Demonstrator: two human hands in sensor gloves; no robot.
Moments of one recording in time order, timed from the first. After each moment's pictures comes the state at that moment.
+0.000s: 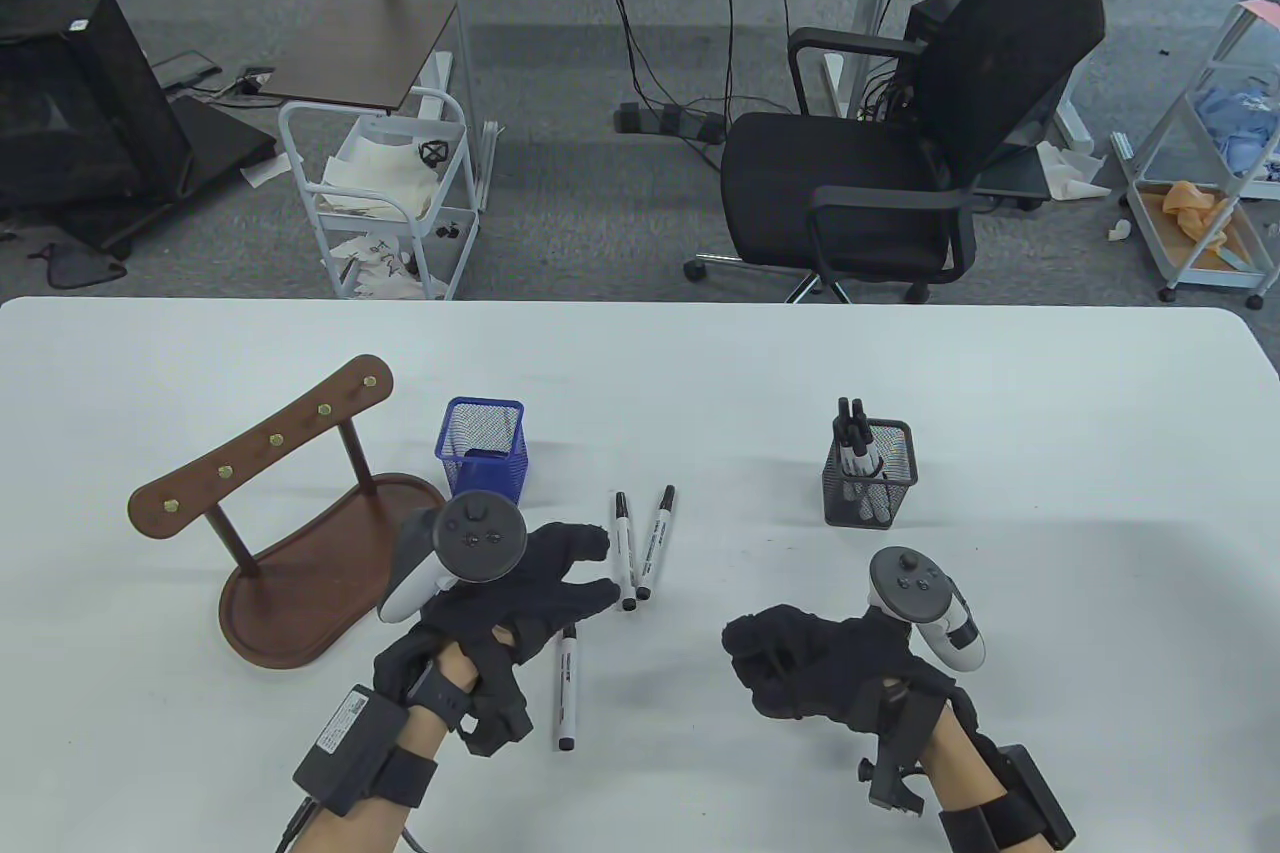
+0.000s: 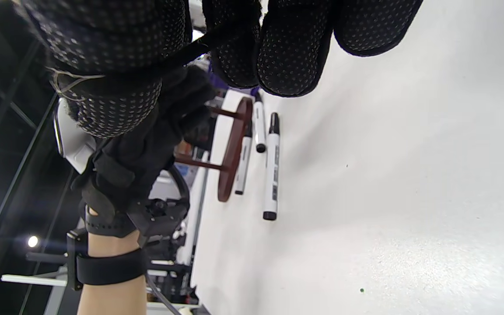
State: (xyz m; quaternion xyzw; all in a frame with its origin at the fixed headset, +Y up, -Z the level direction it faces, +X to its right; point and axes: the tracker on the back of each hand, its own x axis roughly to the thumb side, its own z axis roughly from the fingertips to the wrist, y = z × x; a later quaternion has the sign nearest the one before) left_hand -0.155 -0.678 -0.353 -0.16 -0.20 0.33 0.91; right_hand 0.190 -0.738 -0.336 0.28 0.31 0.73 0.53
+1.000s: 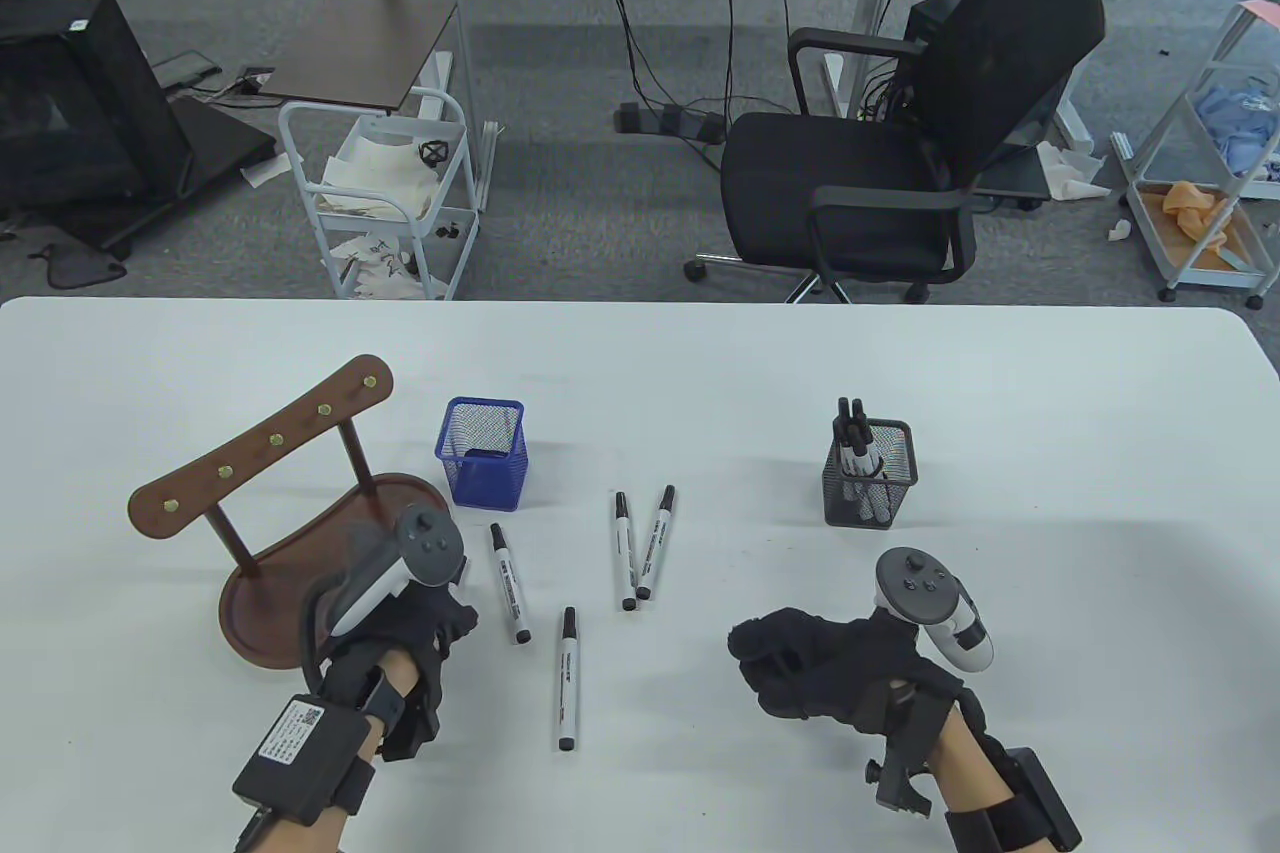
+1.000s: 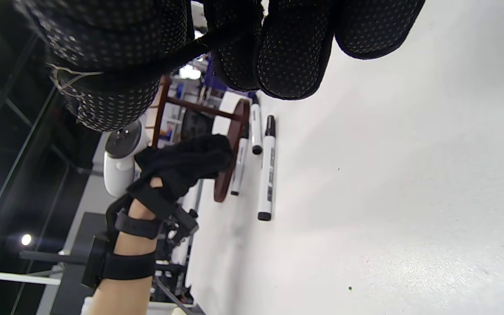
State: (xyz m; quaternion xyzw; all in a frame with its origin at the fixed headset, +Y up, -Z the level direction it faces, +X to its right) left_hand -0.225 -0.720 -0.356 -0.20 0.04 0.10 0.97; right_hand 0.194 -0.737 -0.335 0.28 0.31 0.74 0.53
